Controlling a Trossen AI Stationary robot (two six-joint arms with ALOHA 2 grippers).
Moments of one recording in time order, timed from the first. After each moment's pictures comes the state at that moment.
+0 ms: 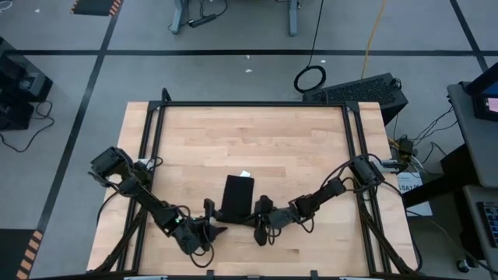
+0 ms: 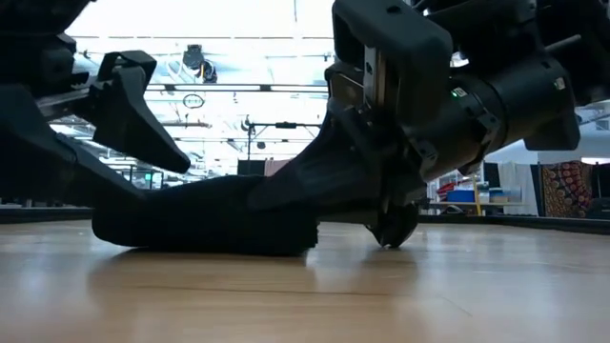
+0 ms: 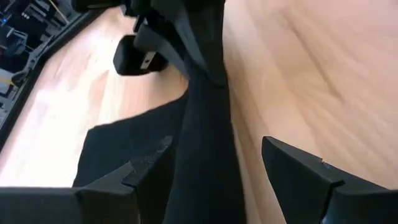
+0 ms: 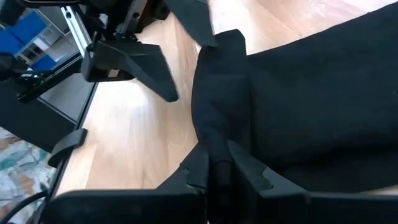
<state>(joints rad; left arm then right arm) -0.77 1.79 0.74 0.27 -0.76 -0.02 0.45 2.15 0.95 0.76 0.31 0.74</state>
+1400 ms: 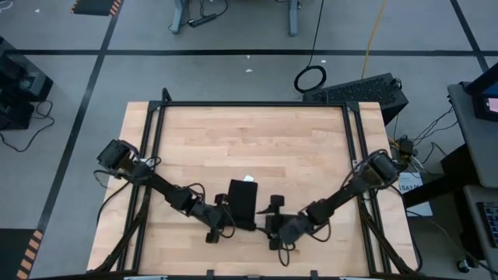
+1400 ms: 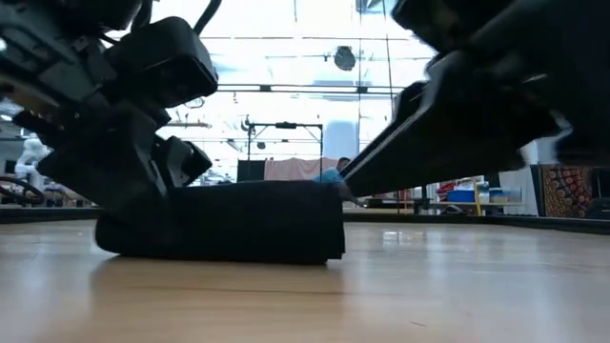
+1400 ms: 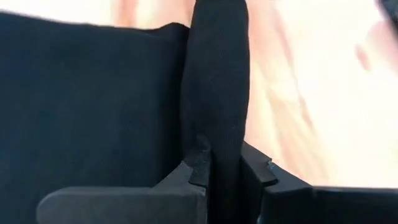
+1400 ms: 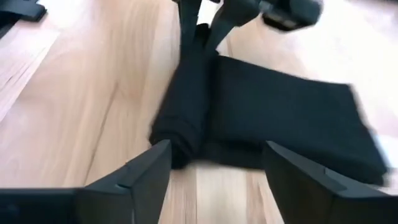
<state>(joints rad) -0.50 1.79 0.74 0.21 -0.09 -0.37 0.58 1.94 0.94 0.31 0.57 0.28</state>
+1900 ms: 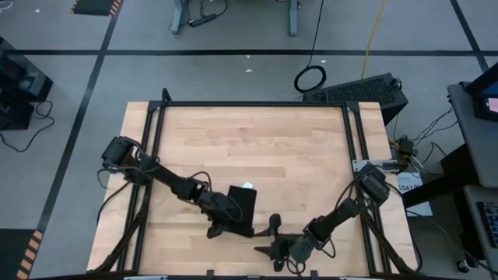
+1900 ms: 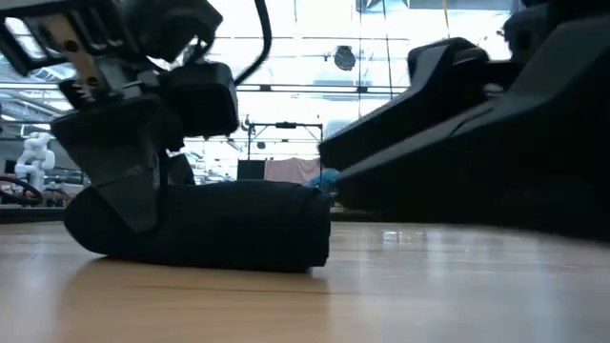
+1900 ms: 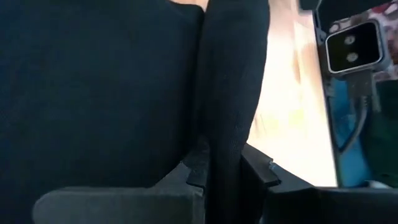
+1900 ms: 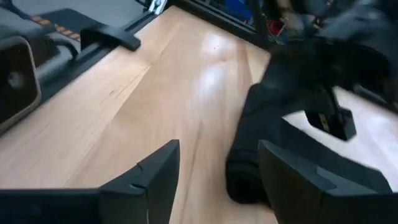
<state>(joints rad) -0.35 1.79 0.73 0.26 0.34 -0.60 0.72 2.16 0.98 0.80 0.69 -0.11</state>
